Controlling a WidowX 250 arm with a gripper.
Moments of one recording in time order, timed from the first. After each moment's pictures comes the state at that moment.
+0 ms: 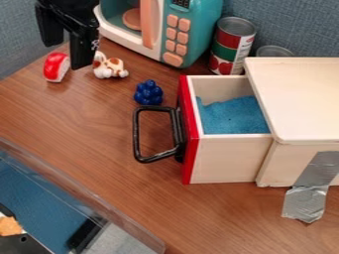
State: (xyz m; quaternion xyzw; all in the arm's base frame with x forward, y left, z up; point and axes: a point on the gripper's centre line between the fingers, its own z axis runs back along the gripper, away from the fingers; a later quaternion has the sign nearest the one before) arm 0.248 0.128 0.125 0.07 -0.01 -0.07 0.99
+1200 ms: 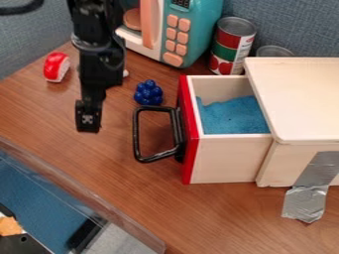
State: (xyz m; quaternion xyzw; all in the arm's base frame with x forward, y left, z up) arm 0.235 0.078 0.054 0.04 0.01 -0.45 0.89
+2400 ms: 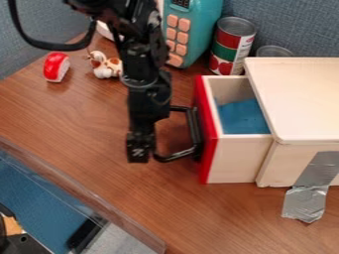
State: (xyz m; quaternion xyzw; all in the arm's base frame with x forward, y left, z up) arm 0.259 0.003 0.035 -0.01 -0.06 -0.47 0.88
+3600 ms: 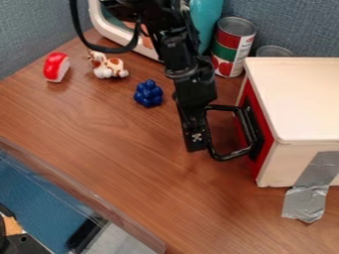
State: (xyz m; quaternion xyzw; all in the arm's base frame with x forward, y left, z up) arm 0.311 -0.042 0.036 -0.11 -0.15 -0.42 0.89
